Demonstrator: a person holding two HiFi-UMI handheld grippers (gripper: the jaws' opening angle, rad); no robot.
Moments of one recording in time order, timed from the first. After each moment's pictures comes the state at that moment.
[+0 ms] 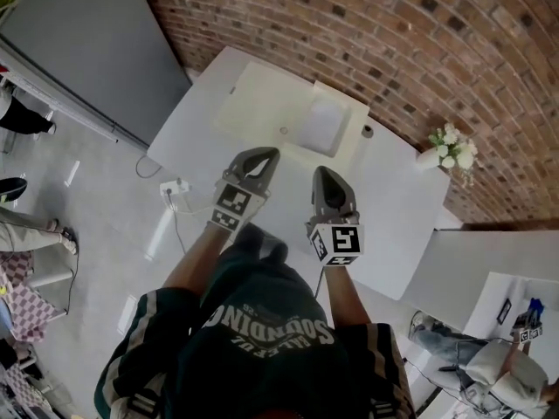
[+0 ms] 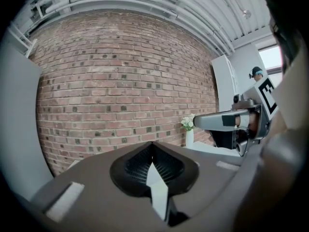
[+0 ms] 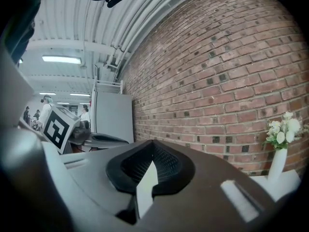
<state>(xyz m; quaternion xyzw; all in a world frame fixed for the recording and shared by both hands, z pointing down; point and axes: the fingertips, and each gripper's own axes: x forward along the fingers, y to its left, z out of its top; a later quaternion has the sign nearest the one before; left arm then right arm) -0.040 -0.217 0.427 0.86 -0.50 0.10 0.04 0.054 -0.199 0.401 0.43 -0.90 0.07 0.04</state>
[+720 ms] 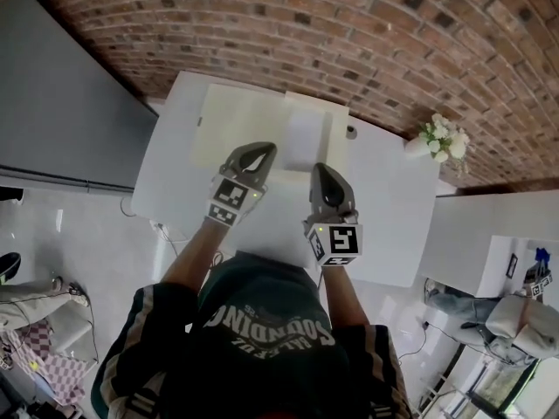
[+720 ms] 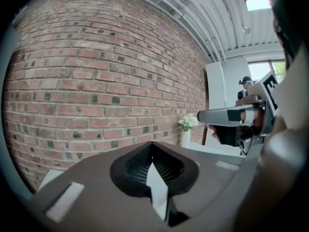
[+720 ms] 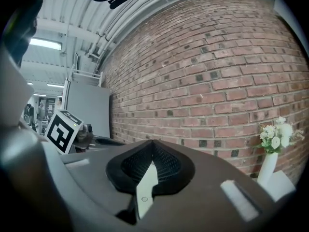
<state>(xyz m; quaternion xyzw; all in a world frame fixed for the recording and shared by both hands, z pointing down) -0.043 -0.352 0.445 0.91 -0.40 0.09 0.06 0.042 -0.305 0.399 0.54 -0.84 0.07 0.05</state>
